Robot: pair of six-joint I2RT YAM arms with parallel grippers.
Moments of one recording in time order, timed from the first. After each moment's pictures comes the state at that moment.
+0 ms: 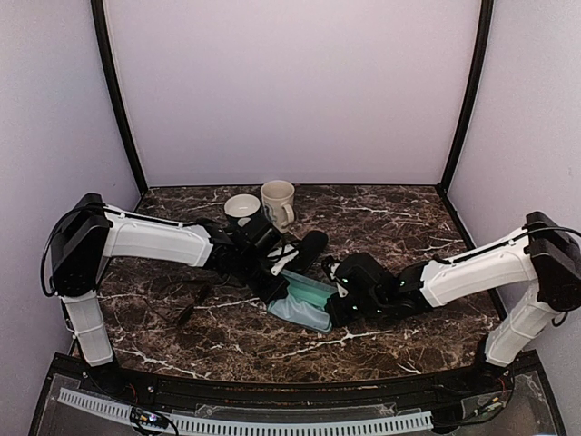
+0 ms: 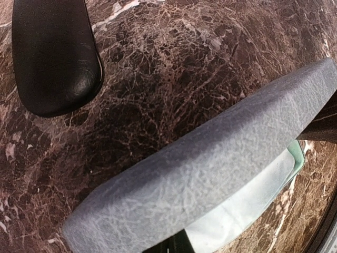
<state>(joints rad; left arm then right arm) -0.91 1.86 1.21 -0.39 0.15 -0.08 1.08 1.57 0.76 -0.08 0.15 0.53</state>
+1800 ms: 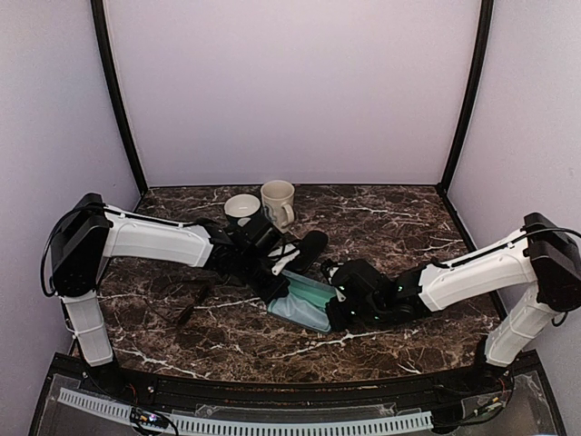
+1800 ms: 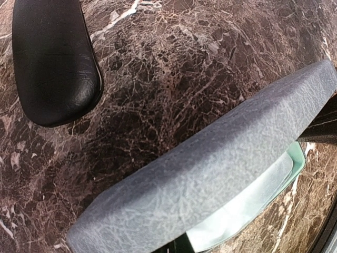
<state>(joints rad) -0.91 1.86 1.21 -0.38 0.13 -0.04 1.12 1.58 0.76 -0.10 0.23 0.53</state>
